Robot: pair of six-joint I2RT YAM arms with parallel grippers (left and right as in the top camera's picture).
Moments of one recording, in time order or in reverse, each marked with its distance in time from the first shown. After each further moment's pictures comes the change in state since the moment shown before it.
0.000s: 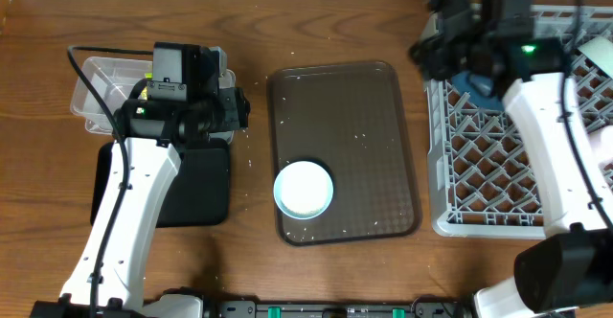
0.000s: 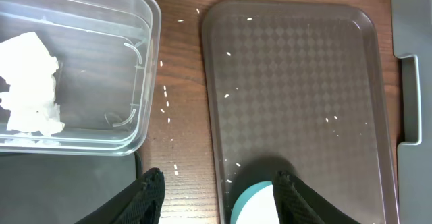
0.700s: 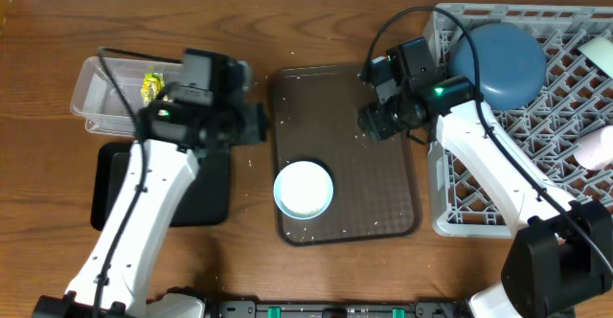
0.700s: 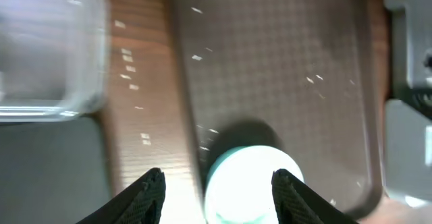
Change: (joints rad) left arm -0.154 0.003 -0.001 -0.077 -0.003 -0.055; right arm 0.233 0.004 -0.276 0.059 0.182 0.183
